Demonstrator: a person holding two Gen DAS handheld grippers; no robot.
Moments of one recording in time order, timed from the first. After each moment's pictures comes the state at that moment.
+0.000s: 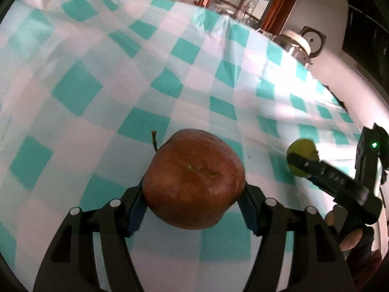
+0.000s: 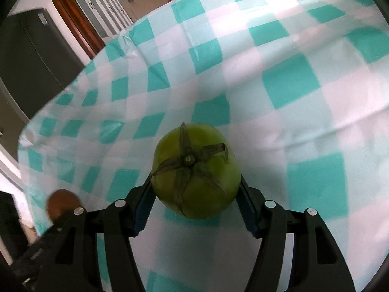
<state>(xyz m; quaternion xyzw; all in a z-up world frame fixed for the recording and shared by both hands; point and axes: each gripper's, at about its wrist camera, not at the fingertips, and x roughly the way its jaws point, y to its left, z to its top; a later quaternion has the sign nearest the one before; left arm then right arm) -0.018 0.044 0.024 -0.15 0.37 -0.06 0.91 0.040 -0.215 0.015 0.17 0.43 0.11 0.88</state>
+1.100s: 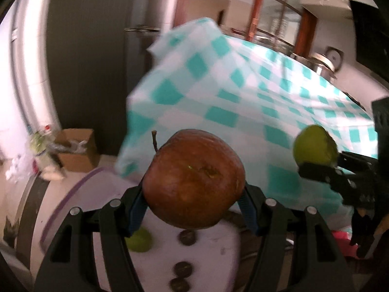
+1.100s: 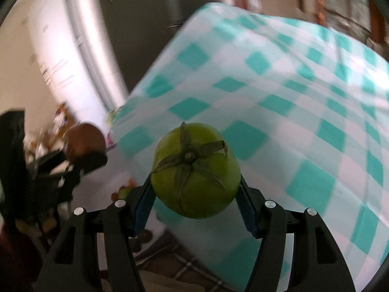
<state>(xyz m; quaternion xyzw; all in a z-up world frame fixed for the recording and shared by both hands) -0.344 0.224 0.013 -0.12 0.31 0.09 0.94 -0.231 0.050 0.053 -0.09 0.39 0.39 0.83</state>
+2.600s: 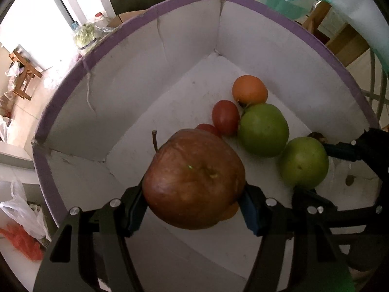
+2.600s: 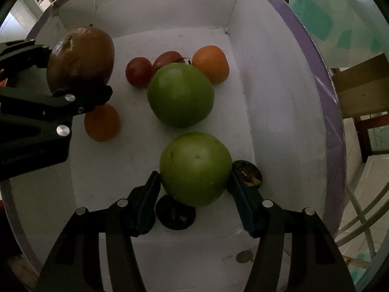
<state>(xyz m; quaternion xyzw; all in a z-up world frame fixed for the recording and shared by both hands) -0.367 0.334 -0.170 -0.18 0.58 0.23 0.76 -0.310 0.269 -0.149 -0.41 0.52 0.44 0.60</state>
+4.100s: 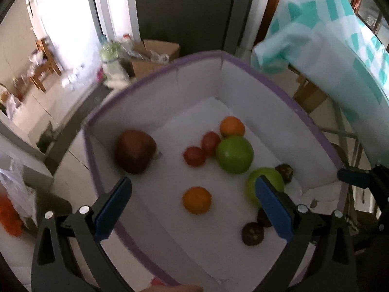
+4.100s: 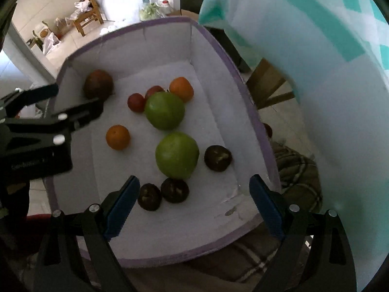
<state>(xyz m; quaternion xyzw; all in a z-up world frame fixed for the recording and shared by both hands) -0.412 0.298 -0.124 -0.22 0.47 0.29 0.80 -0.286 0.205 -0.079 -0.32 0.50 0.42 0.68</state>
